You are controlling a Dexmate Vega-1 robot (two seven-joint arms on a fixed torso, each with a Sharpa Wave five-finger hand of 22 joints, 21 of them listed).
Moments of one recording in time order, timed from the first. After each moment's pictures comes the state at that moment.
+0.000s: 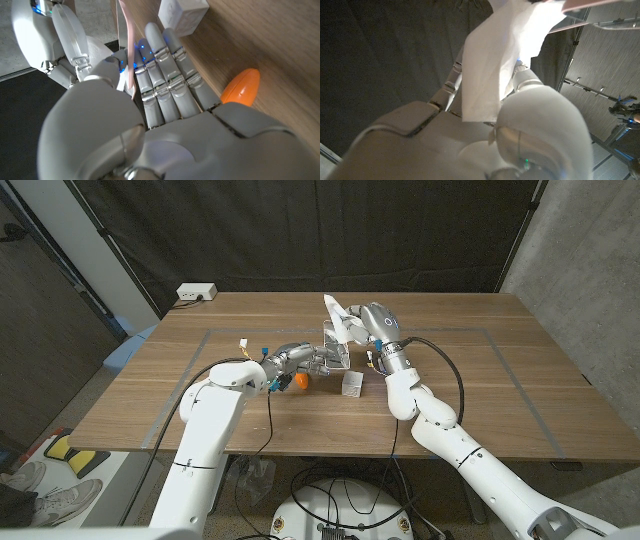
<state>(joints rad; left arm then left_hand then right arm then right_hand) 1.15 0.12 0.09 -2.19 0.12 0.83 -0.43 0.94 -0.04 0.57 -0.15 0.56 1.13 -0.02 0.52 0.33 1.27 -0.08 0.28 0.46 1.35 -0.20 0.32 0.42 0.96 -0.13 0.70 0.19 -0.96 -0.36 -0.53 -1.67 -0.91 0.03 -0.55 1.01 0.13 0.37 -0.16 0.20 1.01 -0.05 0.41 0.21 1.21 -0.09 0.53 0.41 1.09 -0.20 0.75 0.68 0.42 -0.04 1.06 0.33</state>
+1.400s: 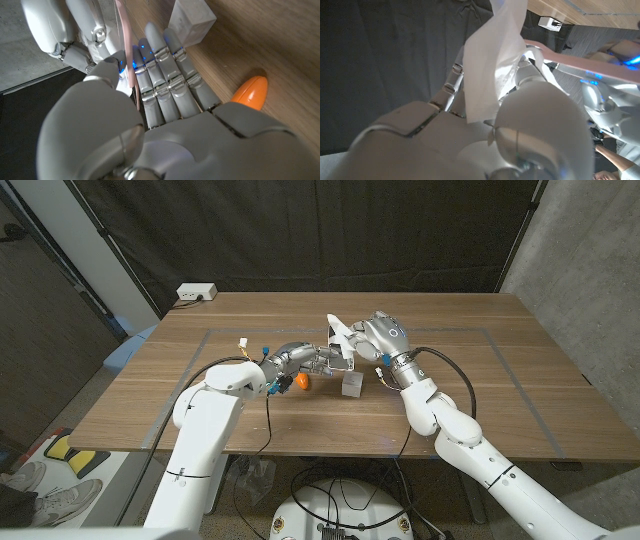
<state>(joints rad) 1.19 0.14 0.10 -2.26 0.11 0.82 -0.44 0.93 -0.05 0.57 -0.15 0.56 1.13 -0.02 0.54 0.33 1.27 -0.08 0.27 0.46 1.35 -0.20 0.32 0.43 0.95 -0.14 0.74 0.19 -1.10 -0.51 -0.46 -1.87 -1.04 0.01 -0.46 1.05 0.10 0.34 -0.16 0.19 1.09 -0.05 0.34 0.19 1.24 -0.08 0.58 0.49 1.04 -0.17 0.81 0.78 0.38 -0.04 1.15 0.32</state>
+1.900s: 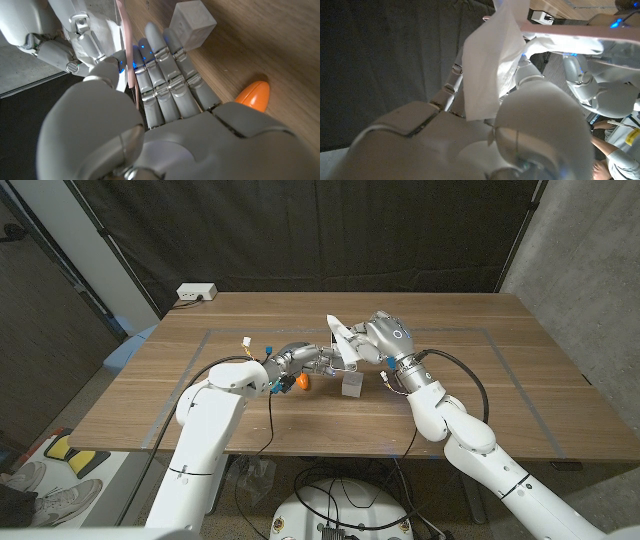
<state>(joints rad) 1.17 0.15 0.11 -2.26 0.11 0.84 -0.44 0.93 -0.05 0.57 -0.15 0.57 1.13 -0.02 0.55 0.33 1.27 -0.08 0.27 0.47 1.35 -0.20 0.32 0.43 0.95 -0.14 0.75 0.19 -1.14 -0.52 -0.43 -1.93 -1.05 0.06 -0.44 1.05 0.11 0.32 -0.16 0.19 1.10 -0.06 0.32 0.19 1.24 -0.08 0.58 0.49 1.04 -0.17 0.81 0.77 0.37 -0.05 1.18 0.30</state>
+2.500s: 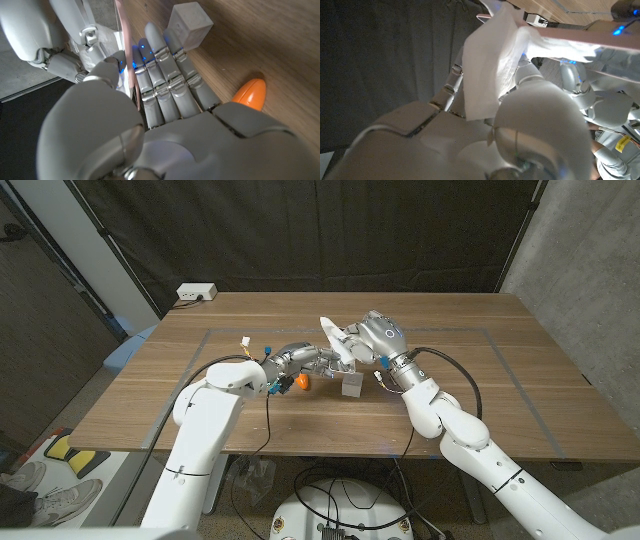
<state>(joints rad) 1.18 0.17 0.11 -2.27 0.11 0.83 -0.46 0.93 -0.05 0.57 -0.15 0.57 1.13 -0.02 0.55 0.33 1.27 -0.08 0.27 0.47 1.35 -0.20 0.32 0.44 0.94 -0.13 0.76 0.19 -1.10 -0.50 -0.45 -1.89 -1.08 0.08 -0.41 1.06 0.10 0.31 -0.16 0.19 1.11 -0.06 0.30 0.19 1.24 -0.08 0.58 0.49 1.04 -0.17 0.82 0.77 0.36 -0.04 1.20 0.29</state>
